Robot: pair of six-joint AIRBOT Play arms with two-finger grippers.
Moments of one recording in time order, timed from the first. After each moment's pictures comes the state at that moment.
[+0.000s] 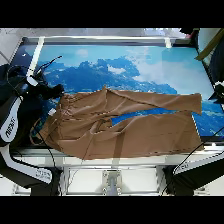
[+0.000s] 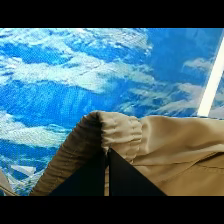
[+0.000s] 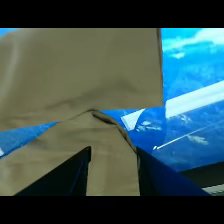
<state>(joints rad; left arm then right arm) 0.17 -1.68 1.31 1.13 -0.87 -1.47 -0.75 -1.78 1.85 -1.34 1.63 1.38</state>
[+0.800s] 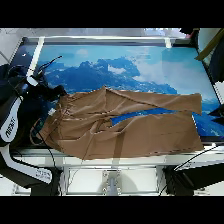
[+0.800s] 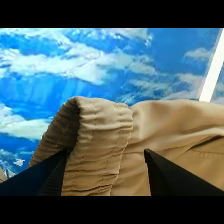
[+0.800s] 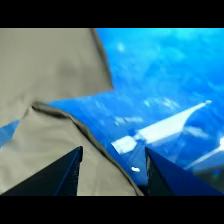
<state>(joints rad) 0.17 -1.68 1.31 1.12 -0.91 -1.44 -1.03 -1.76 1.51 -1.13 1.48 1.21</state>
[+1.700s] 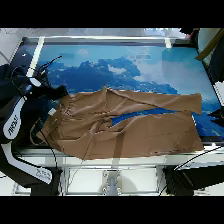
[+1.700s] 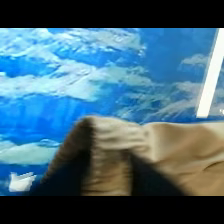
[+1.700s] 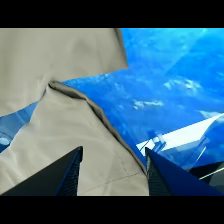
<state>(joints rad) 0.15 -1.72 1.31 1.07 -0.84 -1.36 -1.05 -1.72 1.44 -1.05 1.50 1.14</state>
